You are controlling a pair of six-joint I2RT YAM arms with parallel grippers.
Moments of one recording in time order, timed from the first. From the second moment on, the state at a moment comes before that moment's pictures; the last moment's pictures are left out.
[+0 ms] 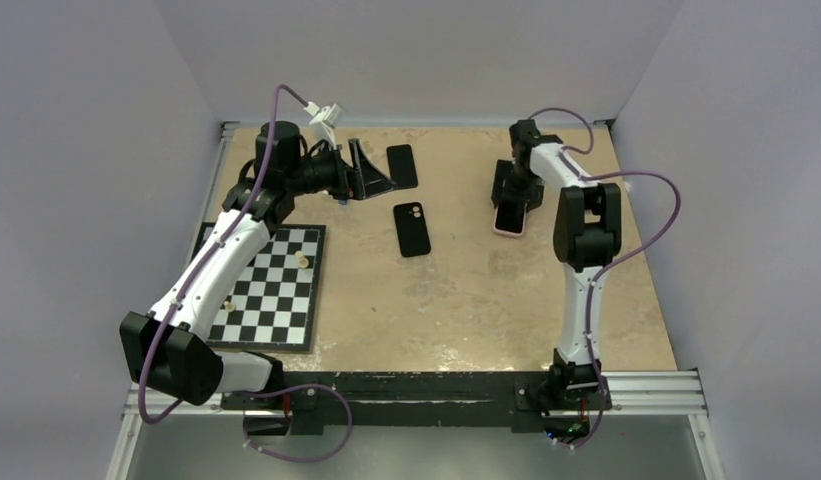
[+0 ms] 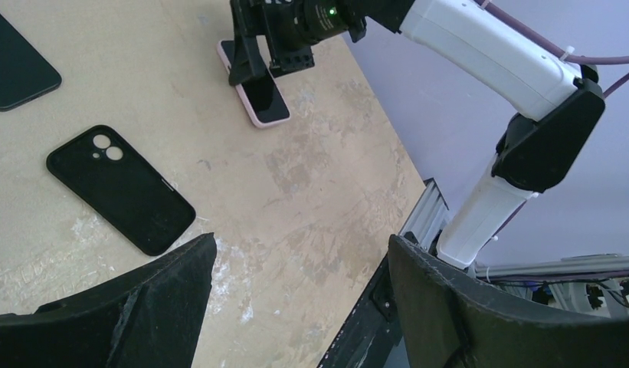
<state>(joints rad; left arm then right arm) -0.31 1.33 1.27 -0.30 0.68 -0.52 0.10 2.27 1.88 -0.88 0.10 0.35</state>
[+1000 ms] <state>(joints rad) -0.29 1.44 1.18 -0.10 0.77 -0.68 0.46 1.39 1.11 -0.28 -0.03 -0.19</state>
